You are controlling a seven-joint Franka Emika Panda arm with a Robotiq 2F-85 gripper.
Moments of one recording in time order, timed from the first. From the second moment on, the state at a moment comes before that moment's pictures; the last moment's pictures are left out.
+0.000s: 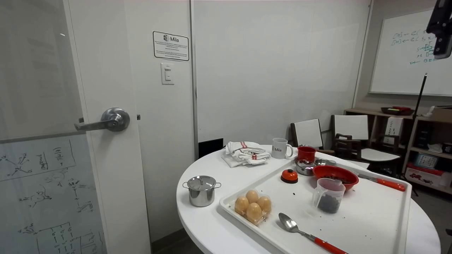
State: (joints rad) arm -0.19 -0.80 0.27 -2.58 0.25 1.81 0.89
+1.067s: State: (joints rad) arm -0.13 -0.22 0.30 -2.47 0.24 2.13 1.31
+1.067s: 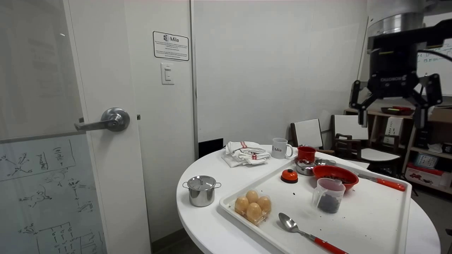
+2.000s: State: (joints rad) arm -0.01 0.10 0.15 -2.33 0.18 2.21 1.59
